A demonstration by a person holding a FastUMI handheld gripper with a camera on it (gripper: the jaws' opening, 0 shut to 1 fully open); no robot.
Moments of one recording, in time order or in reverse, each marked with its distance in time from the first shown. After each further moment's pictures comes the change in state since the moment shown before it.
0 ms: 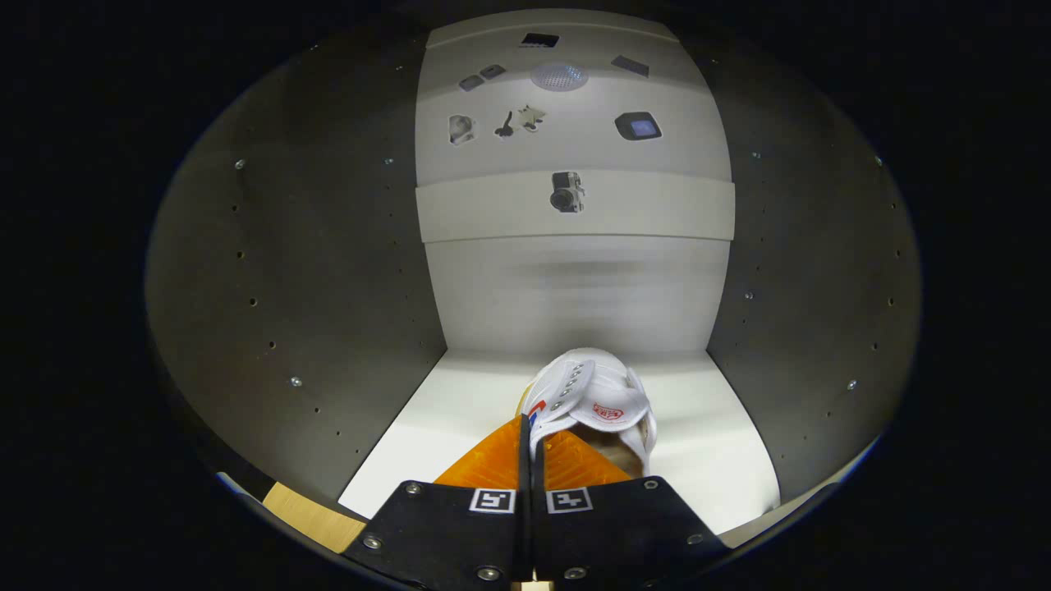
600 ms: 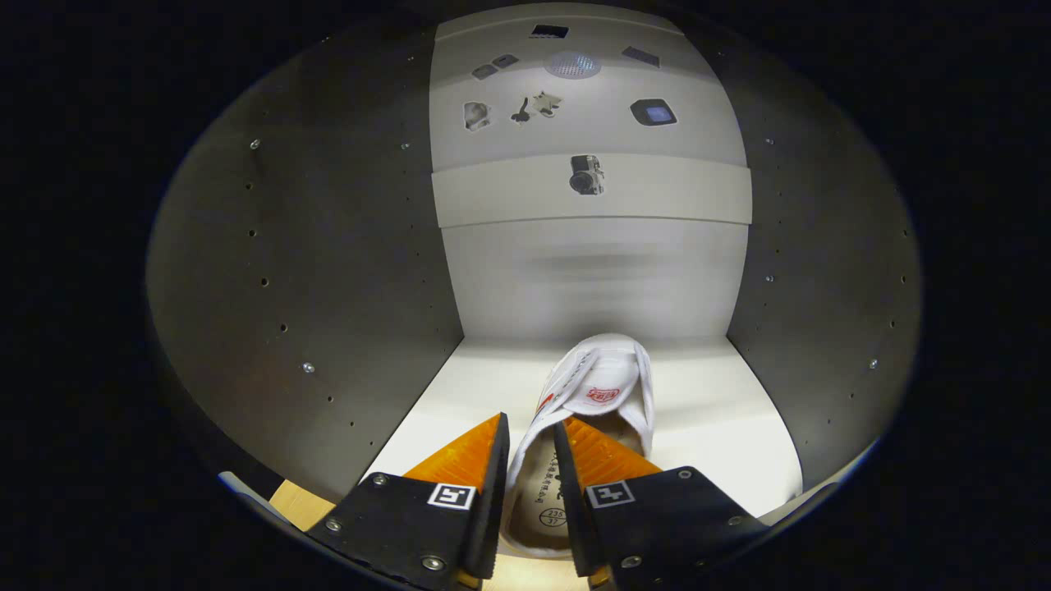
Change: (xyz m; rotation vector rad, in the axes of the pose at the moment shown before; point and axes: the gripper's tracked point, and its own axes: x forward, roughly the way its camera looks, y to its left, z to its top) arm -0.010 0.003 -0.011 0.000 0.011 0.033
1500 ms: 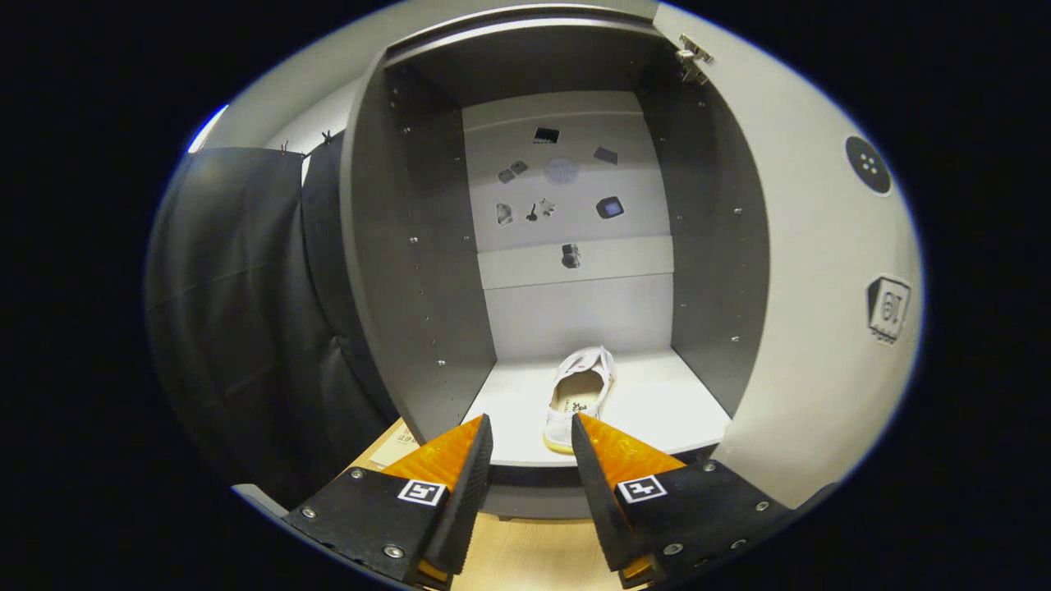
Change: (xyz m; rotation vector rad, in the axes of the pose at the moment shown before) arm -0.136 0.022 0.007 0.054 -0.205 -0.055
